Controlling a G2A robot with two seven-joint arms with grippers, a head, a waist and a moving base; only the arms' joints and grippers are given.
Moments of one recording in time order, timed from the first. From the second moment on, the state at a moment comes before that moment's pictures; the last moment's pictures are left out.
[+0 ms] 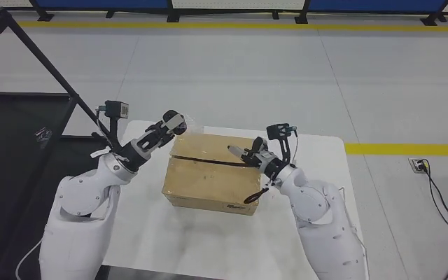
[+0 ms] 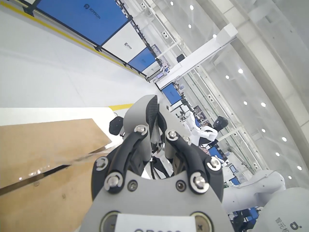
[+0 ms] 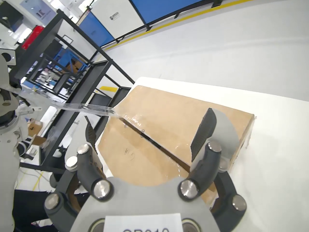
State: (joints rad) left arm 0.86 -1.21 -1.50 -1.66 -0.13 -0.28 -0.73; right arm -0.89 -1.53 1.37 -1.51 -0.77 -0.27 0.60
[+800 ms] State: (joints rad) left arm 0.78 -1.22 -1.40 -1.73 -0.22 -0.16 -0.50; right arm -1.07 -1.51 1.31 -1.66 -0.91 -0.45 0.40
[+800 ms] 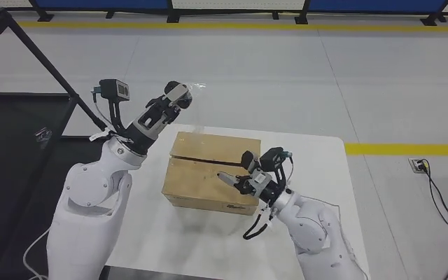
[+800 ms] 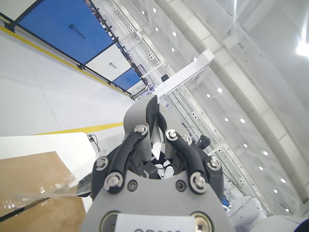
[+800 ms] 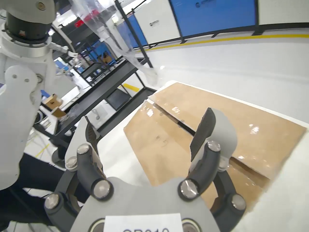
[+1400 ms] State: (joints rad) left arm 0.78 -1.23 -1.33 -1.73 -0.29 -0.14 -0.48; right arm -1.03 -1.54 1.10 -1.53 -1.25 -0.25 -0.02
